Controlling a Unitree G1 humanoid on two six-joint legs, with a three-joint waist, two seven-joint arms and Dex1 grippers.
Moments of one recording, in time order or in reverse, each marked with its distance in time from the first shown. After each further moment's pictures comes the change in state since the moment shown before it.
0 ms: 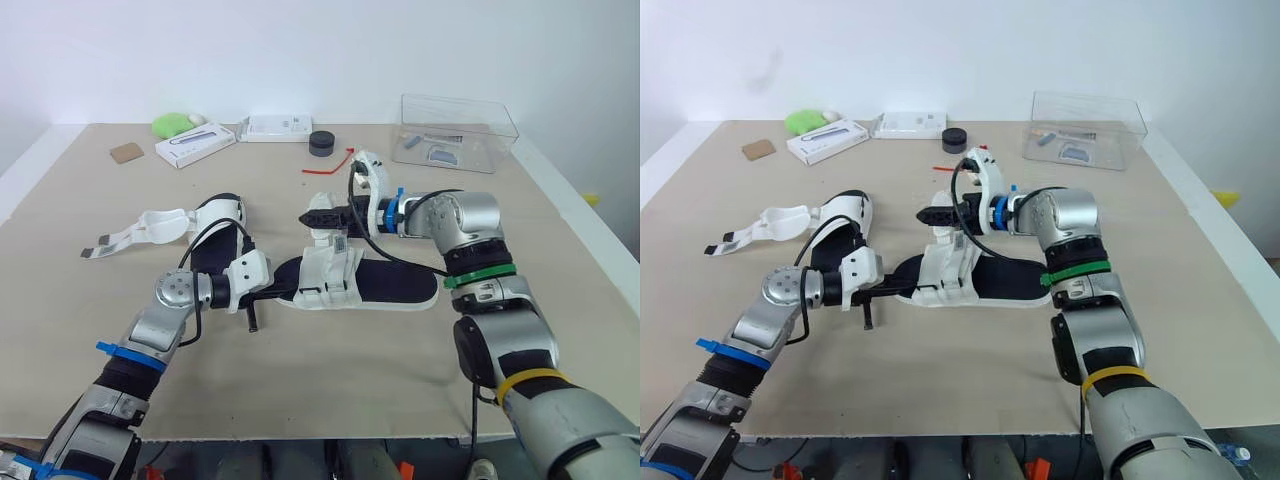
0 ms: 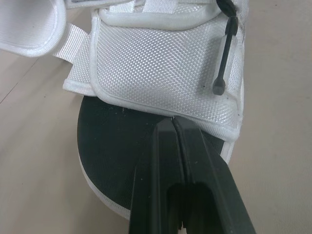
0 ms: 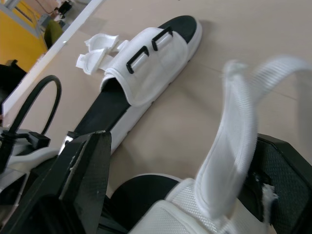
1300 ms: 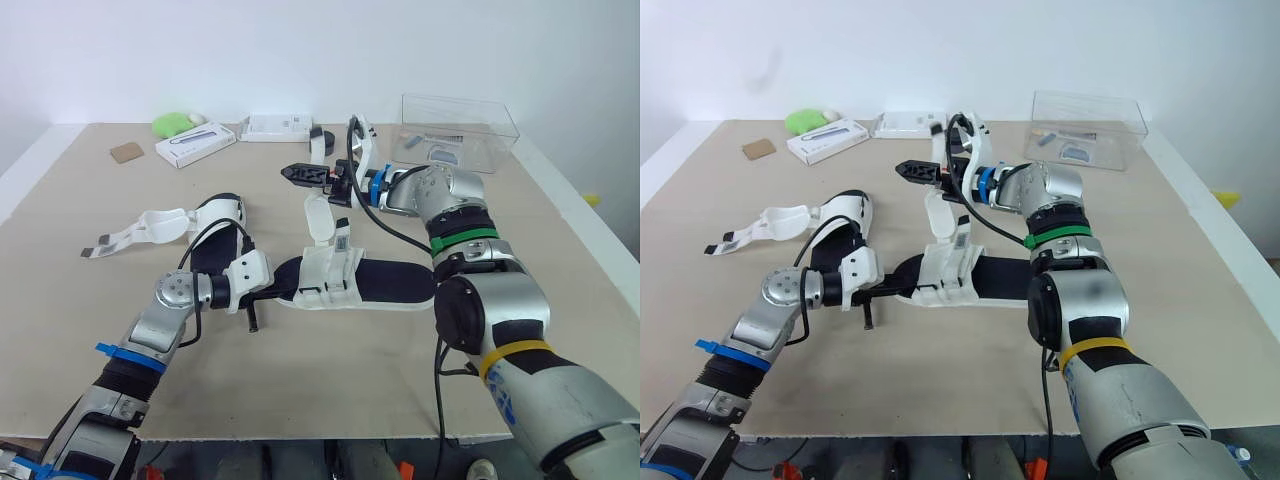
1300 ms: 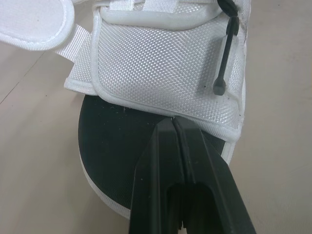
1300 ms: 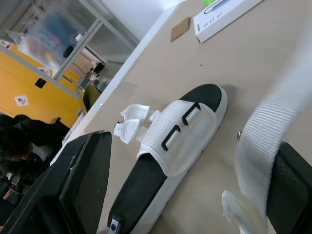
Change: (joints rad) left arm 0.003 0.000 -0.001 0.000 0.000 0.007 0.010; right arm -0.196 0.080 -0.237 0.317 0.016 -0.132 -0.048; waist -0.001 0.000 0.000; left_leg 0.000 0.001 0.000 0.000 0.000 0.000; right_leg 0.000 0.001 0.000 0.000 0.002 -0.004
